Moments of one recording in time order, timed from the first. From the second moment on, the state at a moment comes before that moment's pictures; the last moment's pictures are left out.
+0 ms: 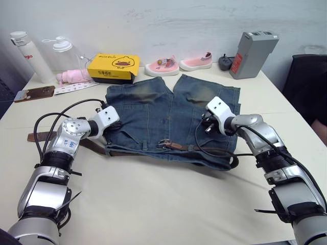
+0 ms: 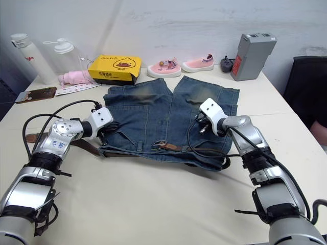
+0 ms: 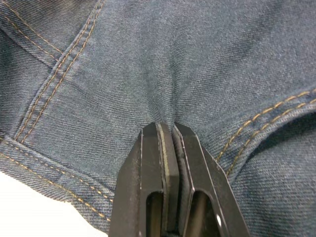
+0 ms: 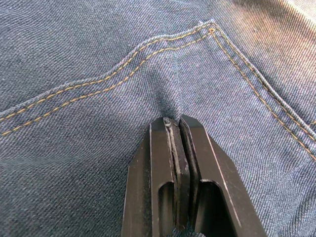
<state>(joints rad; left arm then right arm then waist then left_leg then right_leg) -0.79 0.67 -0.20 0.81 0.09 -0.12 -0.76 -0.82 -0.57 0.30 0.39 0.10 0.63 0.64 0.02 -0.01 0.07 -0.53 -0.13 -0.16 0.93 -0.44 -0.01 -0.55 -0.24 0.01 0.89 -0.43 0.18</state>
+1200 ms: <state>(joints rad) -0.43 0.54 0.67 -0.17 -0.19 1.26 -0.18 -0.42 -0.64 0.05 -0.51 0.65 0.89 0.86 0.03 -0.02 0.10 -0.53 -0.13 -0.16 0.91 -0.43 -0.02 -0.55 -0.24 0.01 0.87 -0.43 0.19</state>
